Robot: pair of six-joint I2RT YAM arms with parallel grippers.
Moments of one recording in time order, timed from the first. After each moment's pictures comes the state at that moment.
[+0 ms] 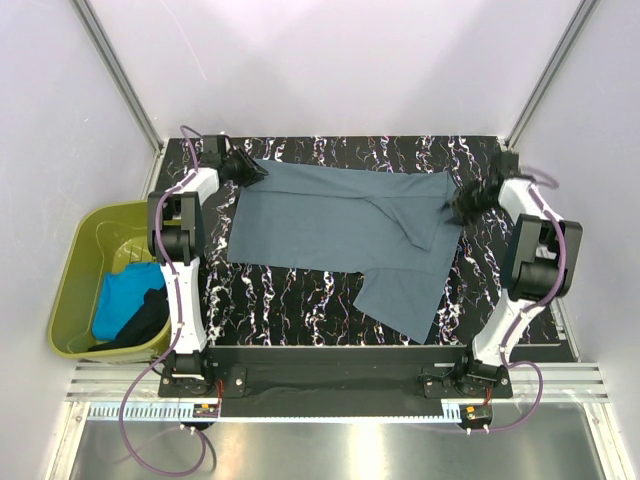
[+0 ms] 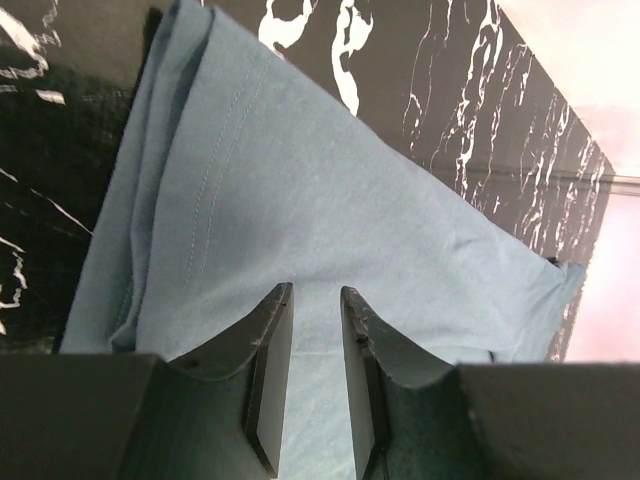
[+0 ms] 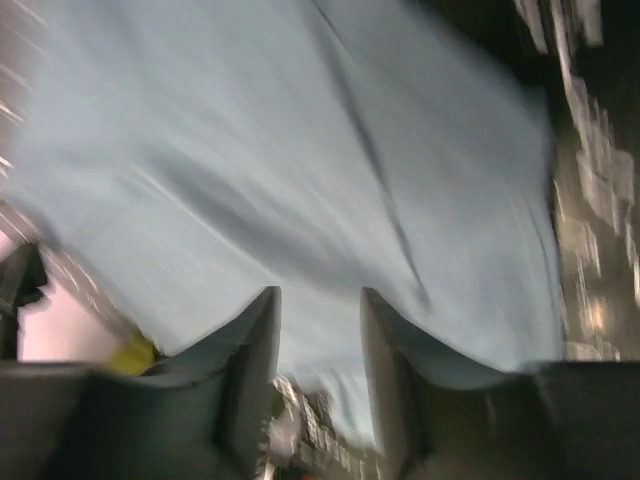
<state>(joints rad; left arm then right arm) 0.00 2.35 1.80 -0.15 0.45 -0.73 -0.20 1.87 1.34 -0.65 -0.39 0.71</state>
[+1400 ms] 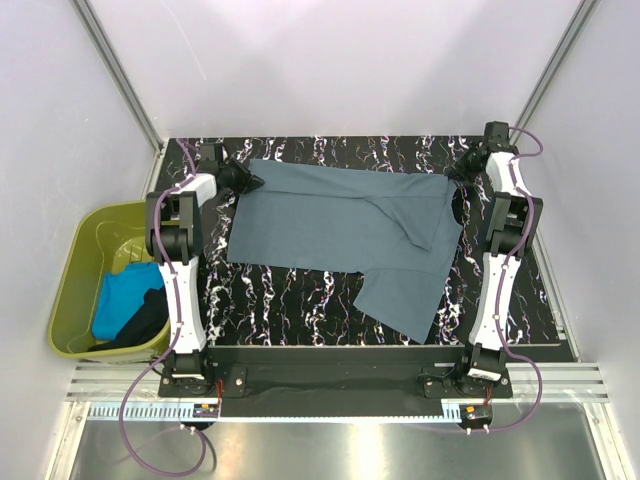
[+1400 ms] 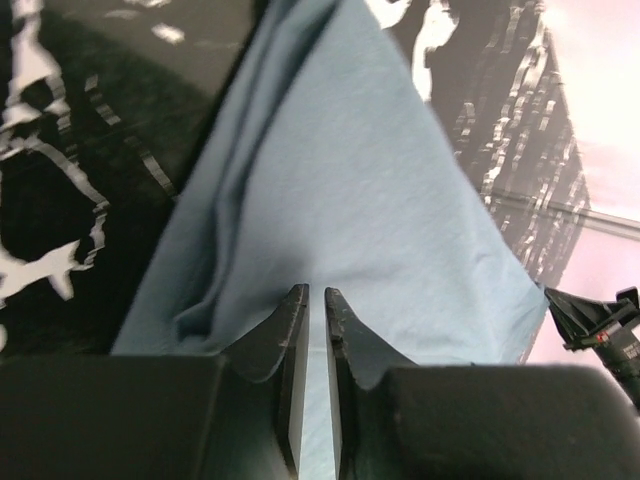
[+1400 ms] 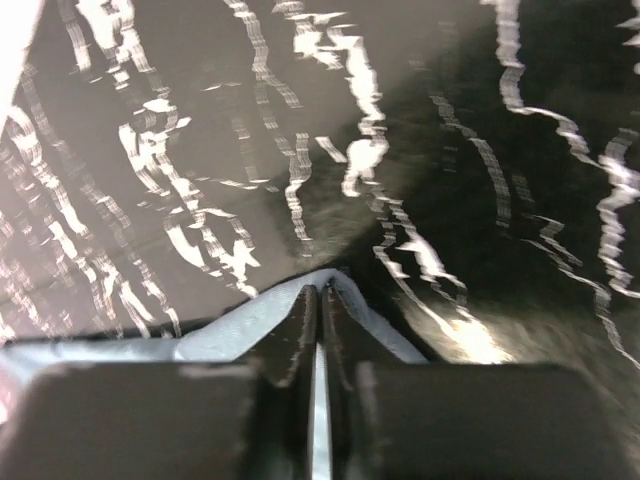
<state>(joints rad) 0.02 2.36 1.73 -0.12 0.45 -0.86 -0.20 2.62 2.34 -0.64 -0.31 0.59</state>
